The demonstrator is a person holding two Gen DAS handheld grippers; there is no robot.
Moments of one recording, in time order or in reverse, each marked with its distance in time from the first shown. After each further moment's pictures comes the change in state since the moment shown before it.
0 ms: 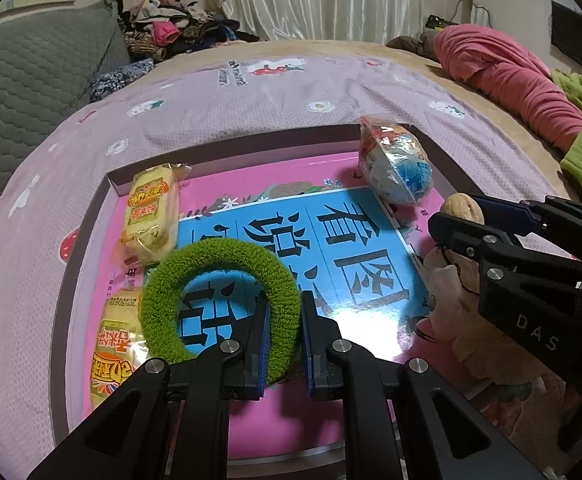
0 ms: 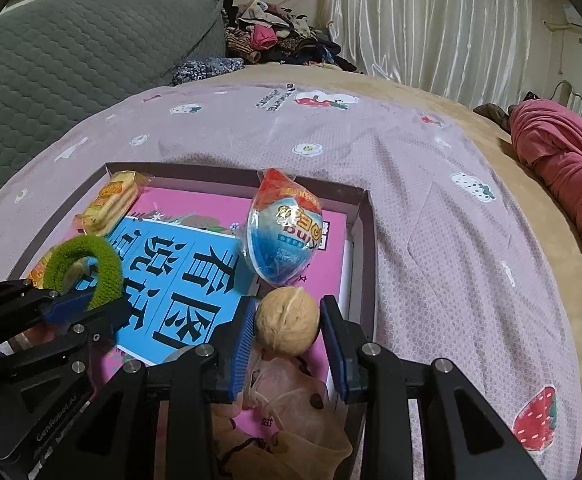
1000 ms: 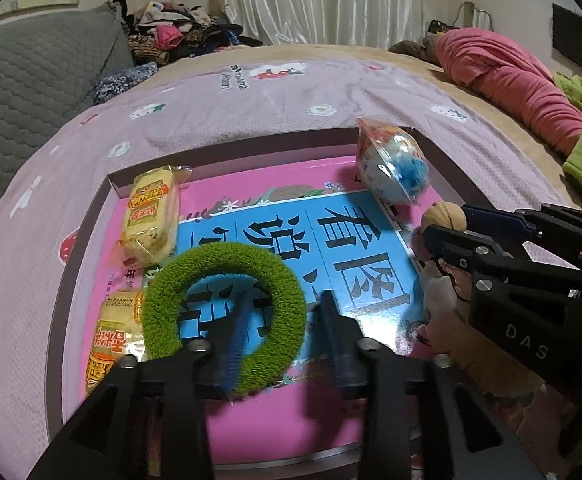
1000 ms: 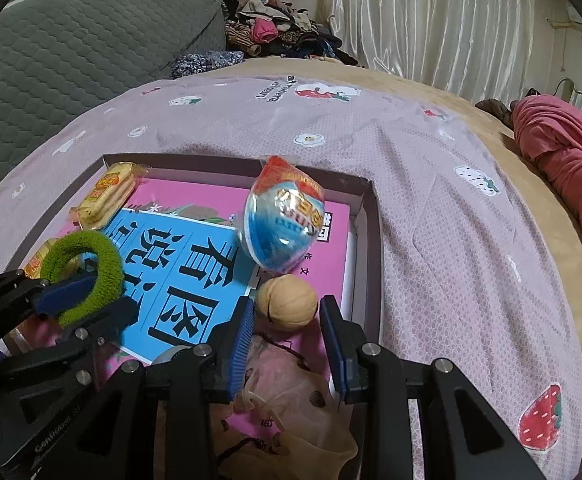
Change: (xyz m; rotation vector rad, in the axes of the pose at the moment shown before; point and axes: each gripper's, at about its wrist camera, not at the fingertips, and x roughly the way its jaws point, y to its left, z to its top) left arm 0.002 -0.001 -0.001 -0.002 -0.018 0.012; right arm 0.009 0.001 -0.003 -0.002 0.022 0.006
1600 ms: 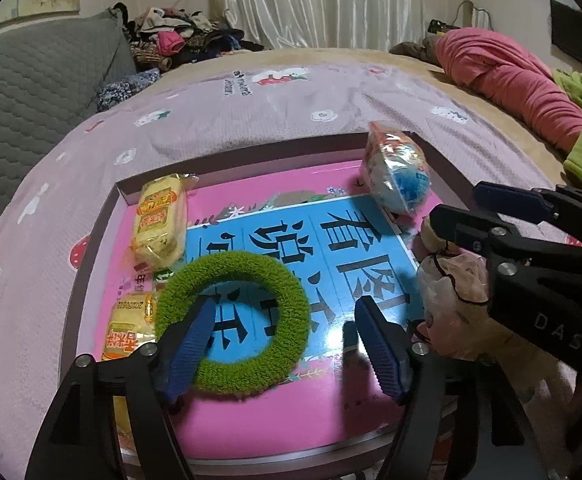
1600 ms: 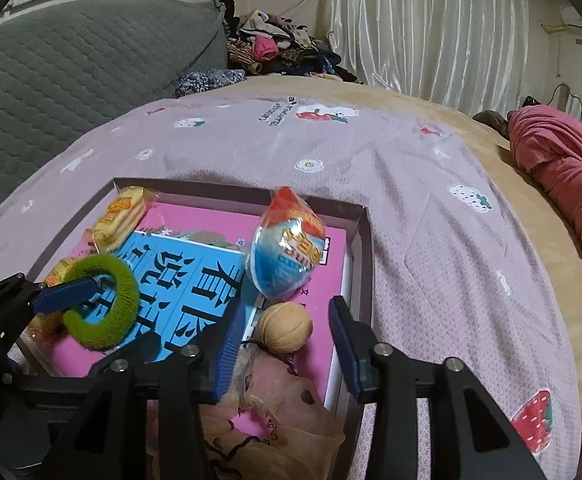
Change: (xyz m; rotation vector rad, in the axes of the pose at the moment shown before) left arm -0.008 0.001 0.000 0.010 -0.014 0.023; right arm -0.021 -0.001 0.006 0.012 -0.067 0.008
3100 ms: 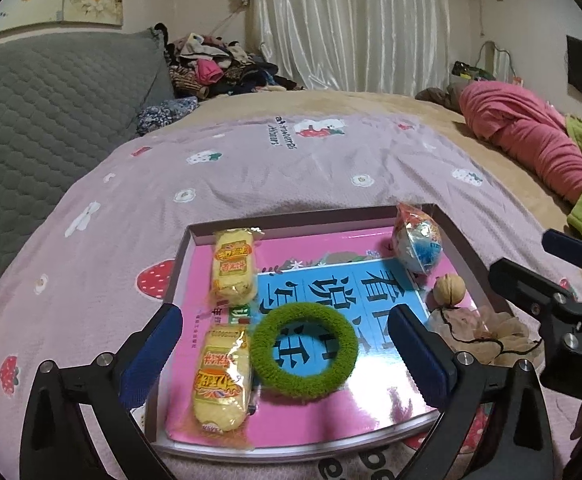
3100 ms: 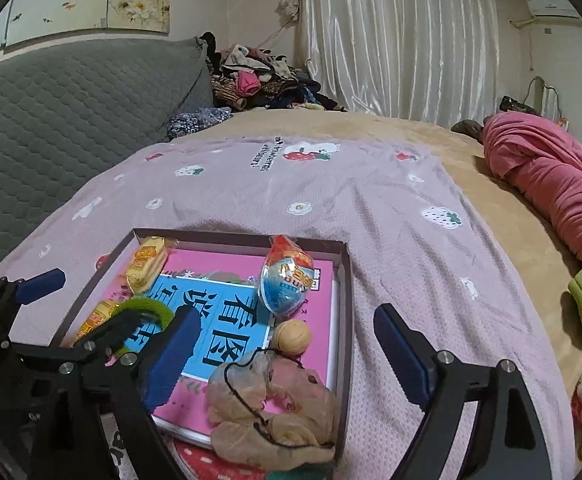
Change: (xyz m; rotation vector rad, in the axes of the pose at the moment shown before) left arm -0.065 0.038 0.014 -0.096 -0.138 0.060; right arm -0.065 0.003 0.008 0.084 -0.105 -0.025
